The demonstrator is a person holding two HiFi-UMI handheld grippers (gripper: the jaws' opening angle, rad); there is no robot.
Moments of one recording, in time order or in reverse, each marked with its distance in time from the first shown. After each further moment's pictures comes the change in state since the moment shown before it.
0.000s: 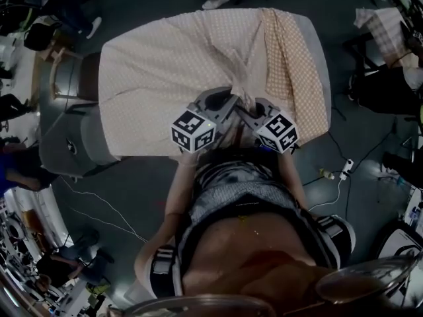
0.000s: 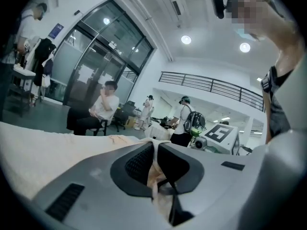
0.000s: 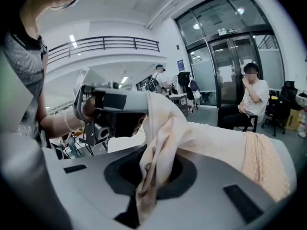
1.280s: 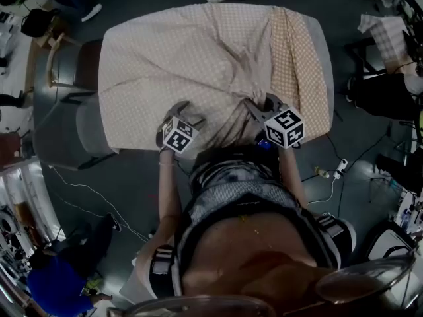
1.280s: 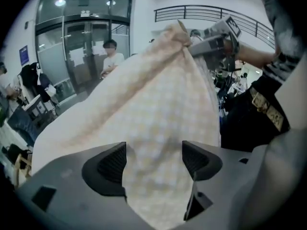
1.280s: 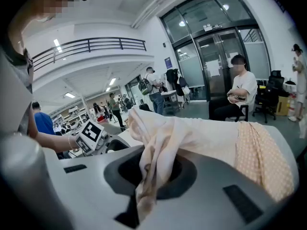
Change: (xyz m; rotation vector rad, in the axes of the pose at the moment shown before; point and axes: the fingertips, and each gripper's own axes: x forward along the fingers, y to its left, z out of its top) left arm -0.128 0.118 -0.211 0.253 0.687 0.249; right arm 0.023 -0.006 0.007 0.126 0.009 -0.087
